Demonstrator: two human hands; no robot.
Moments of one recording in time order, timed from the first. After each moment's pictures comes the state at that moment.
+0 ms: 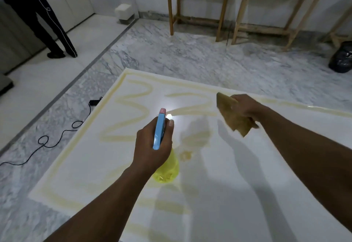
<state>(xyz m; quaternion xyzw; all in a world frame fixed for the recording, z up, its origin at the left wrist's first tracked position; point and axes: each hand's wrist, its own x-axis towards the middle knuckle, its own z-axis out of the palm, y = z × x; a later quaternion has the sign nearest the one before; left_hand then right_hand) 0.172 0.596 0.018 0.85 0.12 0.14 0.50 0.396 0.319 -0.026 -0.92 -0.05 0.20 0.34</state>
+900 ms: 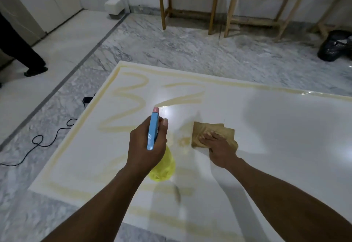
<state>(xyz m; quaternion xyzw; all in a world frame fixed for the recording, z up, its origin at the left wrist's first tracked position) 0.140 0.603 0.009 0.84 0.11 0.14 0.51 0.246 0.347 -0.221 -0.94 -0.26 0.09 0.18</state>
